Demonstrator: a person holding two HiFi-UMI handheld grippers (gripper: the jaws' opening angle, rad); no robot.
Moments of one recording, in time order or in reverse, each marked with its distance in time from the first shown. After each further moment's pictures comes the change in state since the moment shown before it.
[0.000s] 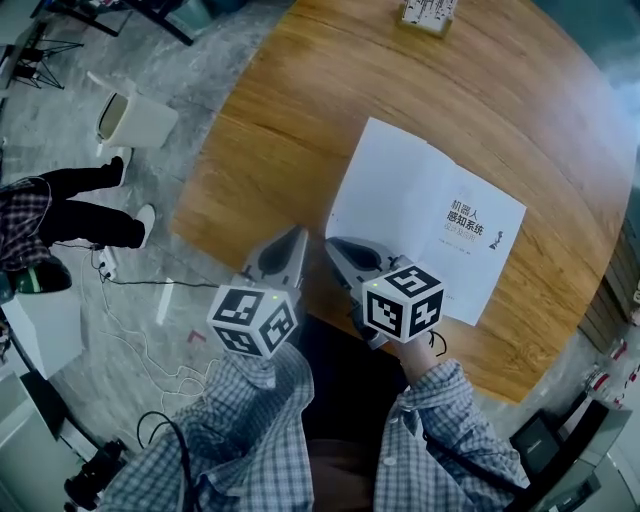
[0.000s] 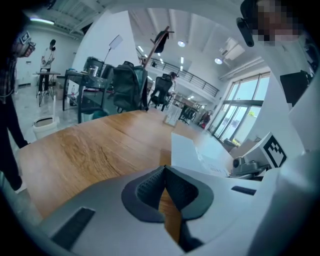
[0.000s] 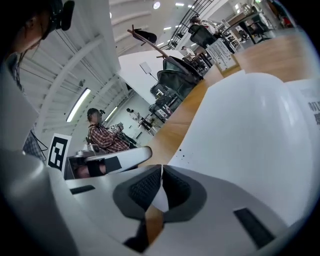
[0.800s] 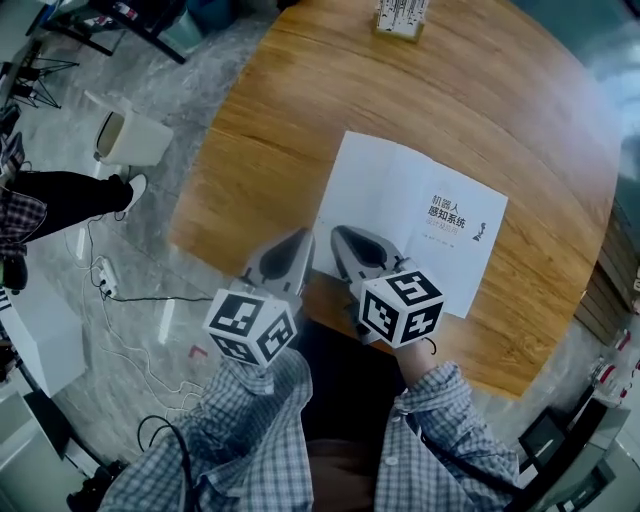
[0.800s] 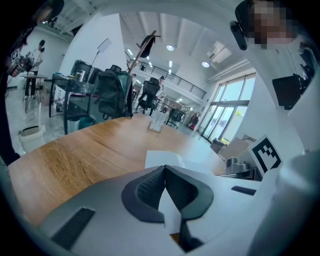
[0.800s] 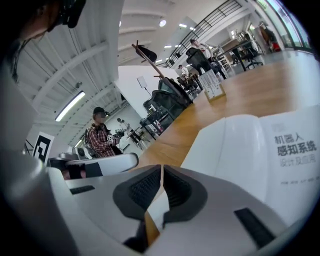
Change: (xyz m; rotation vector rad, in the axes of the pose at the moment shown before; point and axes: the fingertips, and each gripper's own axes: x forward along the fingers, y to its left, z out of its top) left arm -0.010 -0.050 0.023 0.079 -0.041 -0.110; right arm -0.040 -0.008 0.035 -0.046 -0.186 -0.156
